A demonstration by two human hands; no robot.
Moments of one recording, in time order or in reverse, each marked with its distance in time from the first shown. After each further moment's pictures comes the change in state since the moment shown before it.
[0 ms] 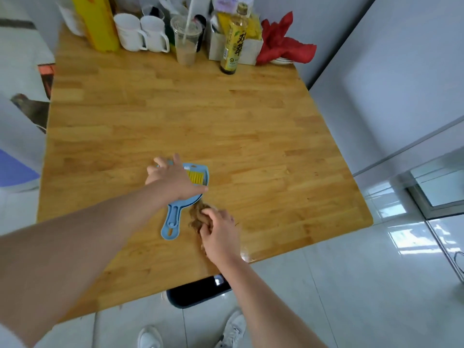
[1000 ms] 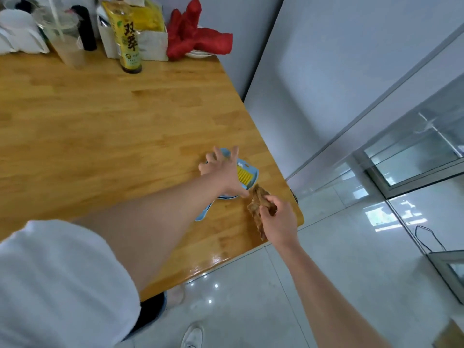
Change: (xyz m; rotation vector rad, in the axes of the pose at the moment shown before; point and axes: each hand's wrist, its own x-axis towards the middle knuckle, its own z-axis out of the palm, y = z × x) left_hand -0.008 0.350 0.045 0.133 0.068 0.472; right_hand 0.042 0.263 -0.241 0.216 0.257 0.418
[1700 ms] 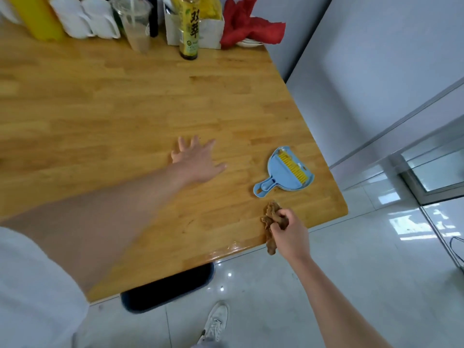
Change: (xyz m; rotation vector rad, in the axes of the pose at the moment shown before) left_hand -0.059 -0.180 0.003 -0.110 0.042 -0.128; right_hand -0.086 -0.011 0.069 -0.131 -0.088 0.020
